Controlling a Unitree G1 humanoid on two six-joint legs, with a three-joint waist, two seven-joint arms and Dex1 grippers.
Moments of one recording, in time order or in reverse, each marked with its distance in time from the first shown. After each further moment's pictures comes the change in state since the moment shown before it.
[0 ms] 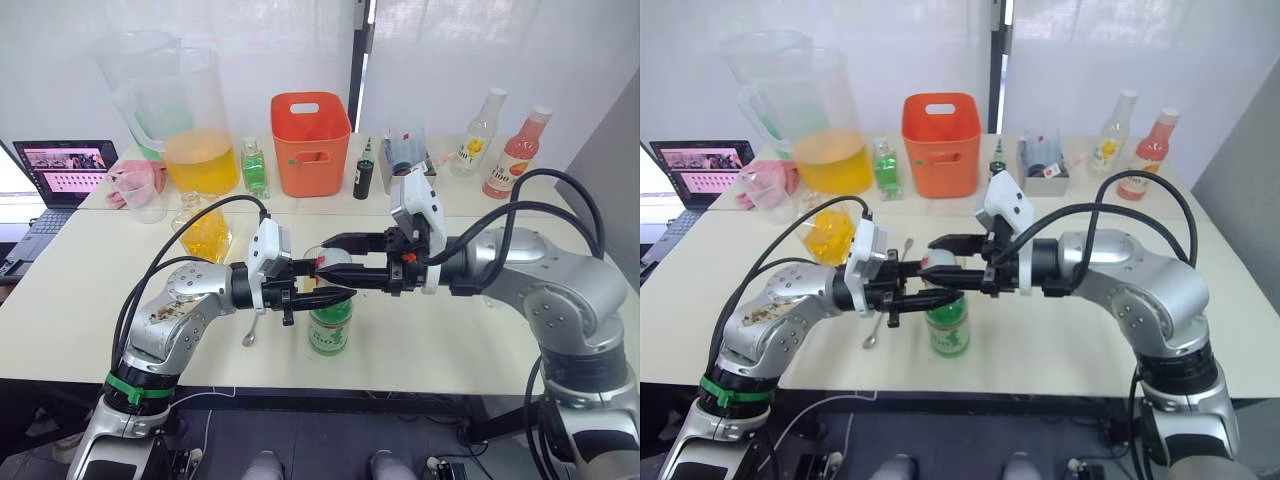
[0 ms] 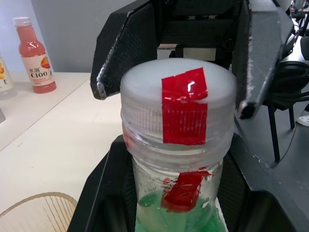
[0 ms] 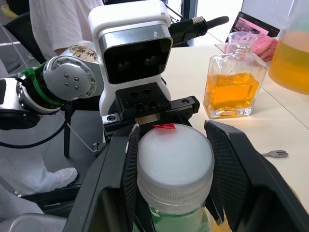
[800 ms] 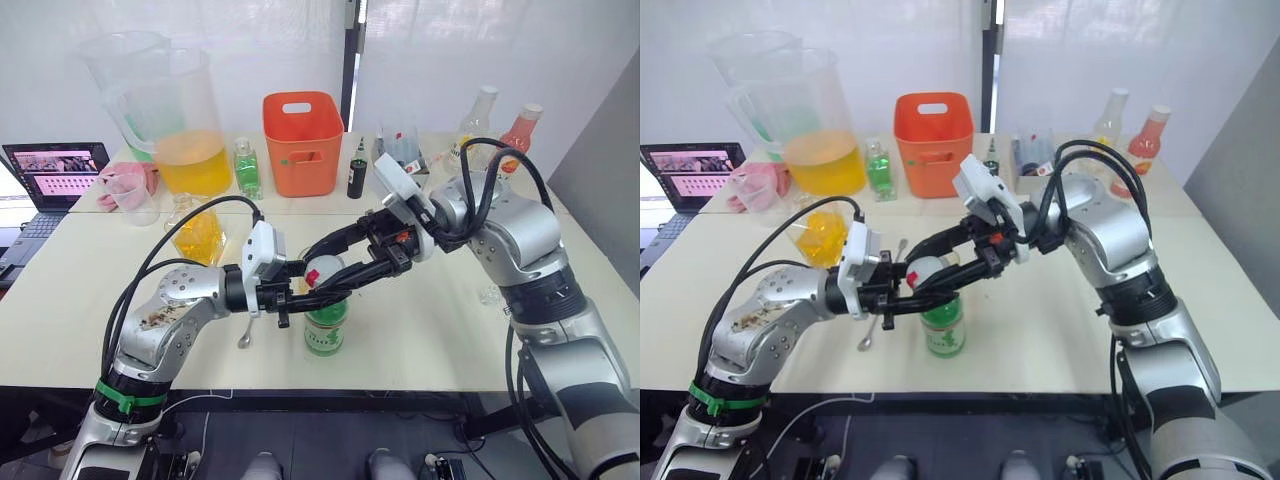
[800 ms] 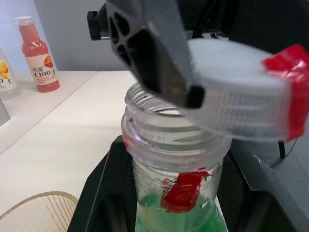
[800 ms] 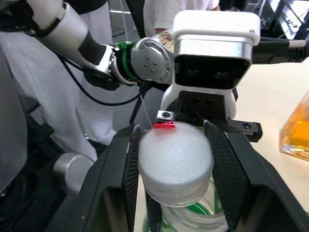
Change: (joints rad) left arm 0.037 0.025 0.020 -0.056 -0.002 0.007 0.035; right arm -0.303 0.033 0.203 0.479 -0.187 -0.334 0.676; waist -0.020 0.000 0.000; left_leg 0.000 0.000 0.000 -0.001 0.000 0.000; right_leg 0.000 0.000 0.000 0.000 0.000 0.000
